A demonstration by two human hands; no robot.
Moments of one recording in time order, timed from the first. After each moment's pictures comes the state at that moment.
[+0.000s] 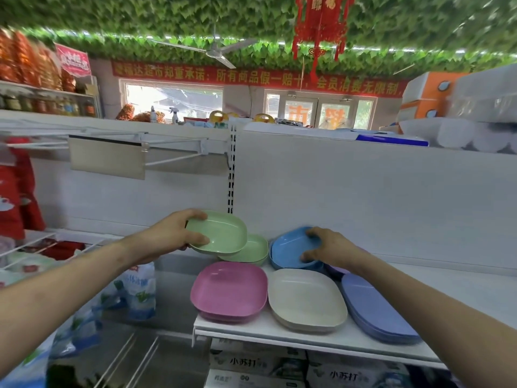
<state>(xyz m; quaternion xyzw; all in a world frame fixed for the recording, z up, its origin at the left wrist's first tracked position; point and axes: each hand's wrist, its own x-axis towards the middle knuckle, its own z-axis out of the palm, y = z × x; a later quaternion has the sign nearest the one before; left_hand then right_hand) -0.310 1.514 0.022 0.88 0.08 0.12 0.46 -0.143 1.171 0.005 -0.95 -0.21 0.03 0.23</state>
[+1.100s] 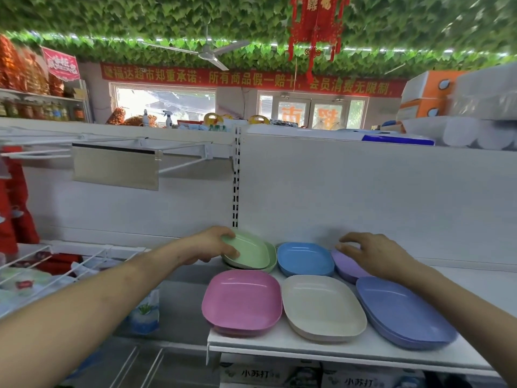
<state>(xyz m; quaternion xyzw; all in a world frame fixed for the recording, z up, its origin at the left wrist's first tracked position) -0.227 1.510 -0.006 0.91 0.10 -0.01 0.40 -0.151 1.123 0.013 -0.97 -0.19 -0.08 0.15</state>
